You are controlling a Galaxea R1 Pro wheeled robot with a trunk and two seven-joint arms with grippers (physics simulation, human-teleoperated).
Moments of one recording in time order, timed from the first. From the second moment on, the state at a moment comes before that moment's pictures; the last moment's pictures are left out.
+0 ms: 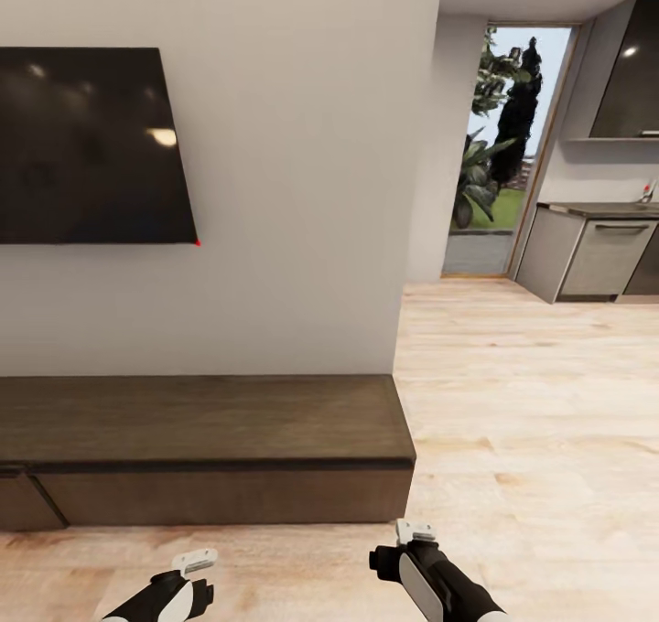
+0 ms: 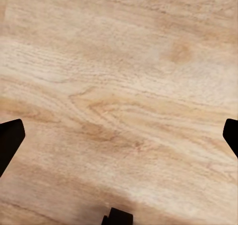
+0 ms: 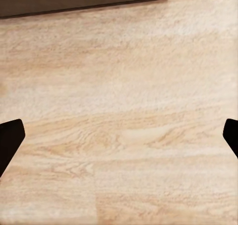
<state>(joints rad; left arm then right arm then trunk) -0.54 0.04 -0.03 -0.17 0.26 0.26 0.25 -0.49 0.10 0.31 -0.46 -0.44 0.40 -0.24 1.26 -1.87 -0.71</state>
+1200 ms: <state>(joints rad) -0.54 0.04 -0.04 -0.17 0.26 0.26 0.25 -0.49 0.10 0.31 -0.44 -0.44 0.39 -0.24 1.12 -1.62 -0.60</state>
